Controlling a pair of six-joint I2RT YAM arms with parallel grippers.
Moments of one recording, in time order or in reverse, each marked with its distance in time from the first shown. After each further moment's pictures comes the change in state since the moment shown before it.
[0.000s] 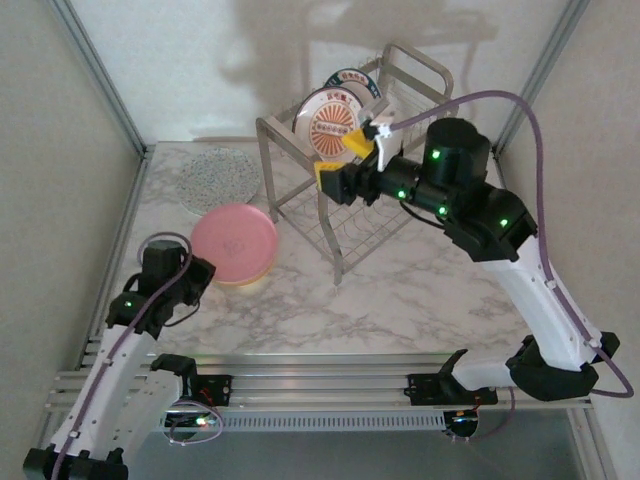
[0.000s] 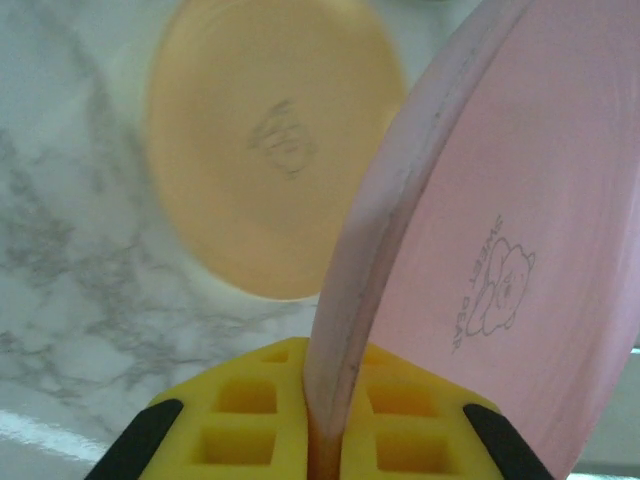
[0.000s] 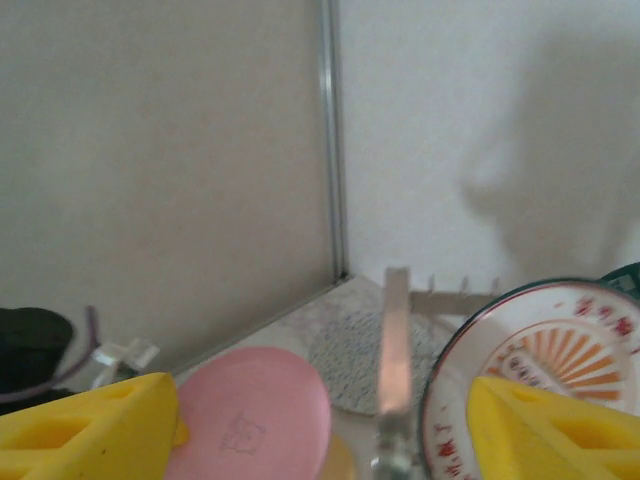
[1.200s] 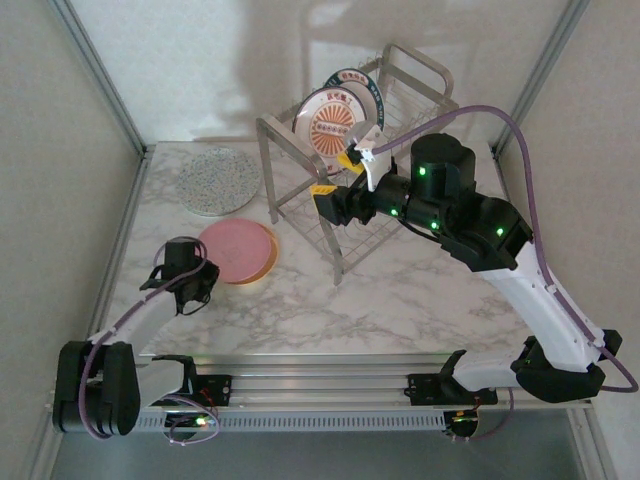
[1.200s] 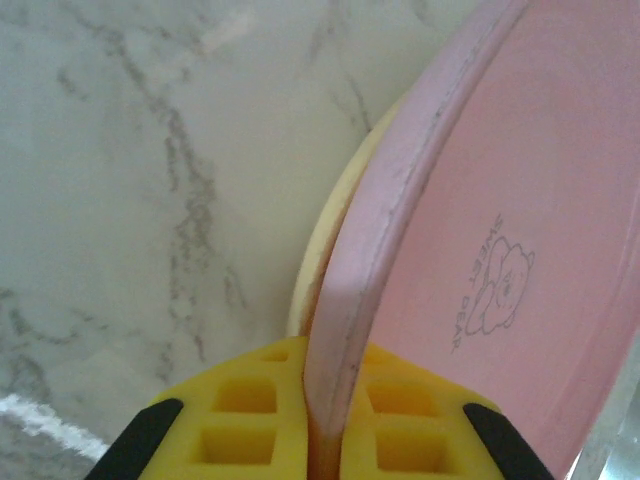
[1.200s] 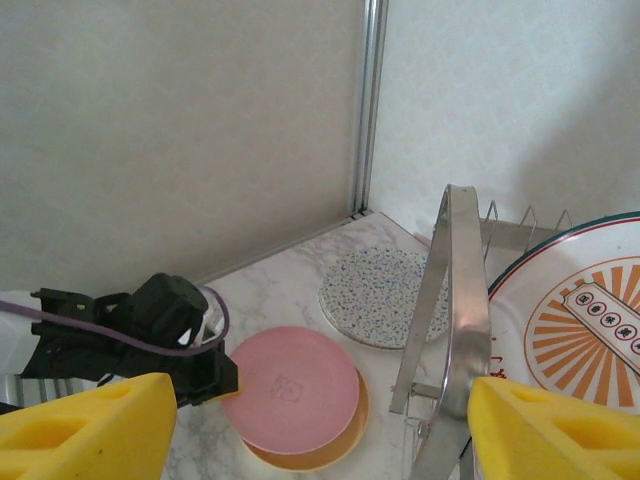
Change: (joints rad) left arm 0.117 0.456 -0.177 0.495 -0.003 0.010; right arm 0.071 -0.023 -0.032 -0.064 0.090 -0.086
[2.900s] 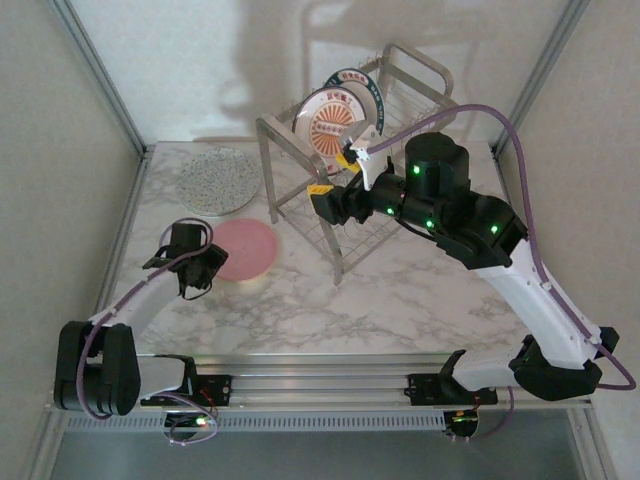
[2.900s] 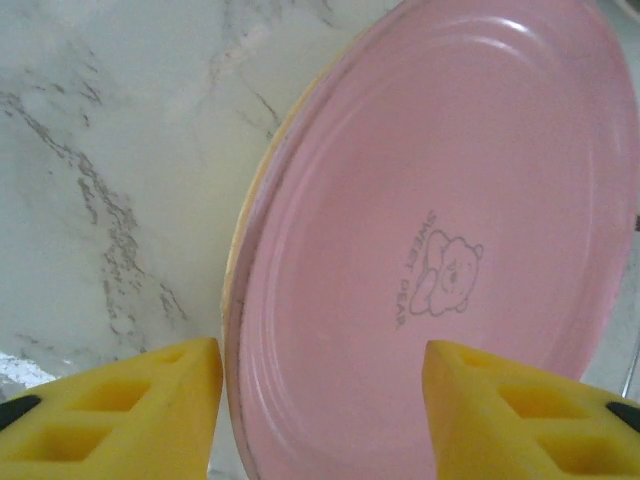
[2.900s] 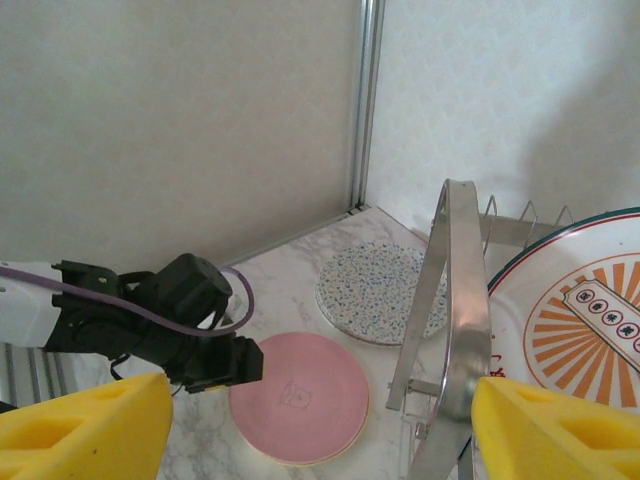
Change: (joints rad) left arm -0.050 0.087 0.173 -0.157 -0.043 0.110; right arm 0.000 0.015 0.000 0.001 0.011 -0.004
